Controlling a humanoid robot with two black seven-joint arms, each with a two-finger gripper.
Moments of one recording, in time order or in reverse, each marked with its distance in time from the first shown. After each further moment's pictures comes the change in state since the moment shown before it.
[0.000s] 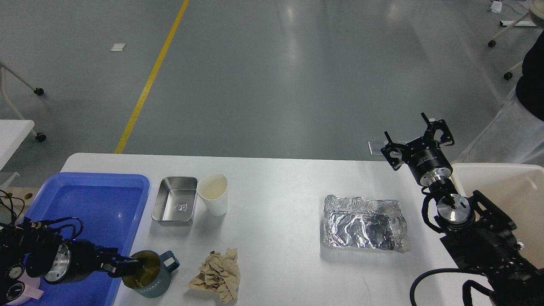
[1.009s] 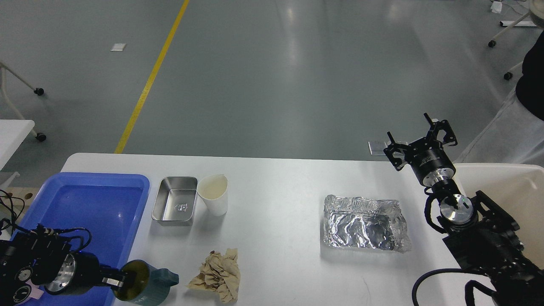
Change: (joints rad) left arm -0.011 -0.021 0.029 0.017 0.001 -0.125 -0.005; right arm -0.002 -0.010 0.000 -0.002 0.000 -0.001 0.000
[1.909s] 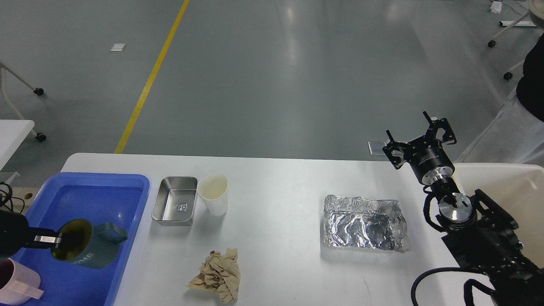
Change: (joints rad) left arm -0.189 0.325 -0.018 -0.065 -0.203 -0.160 -0.034; right arm 0.007 0.005 0.002 0.002 0.000 0.001 0.000
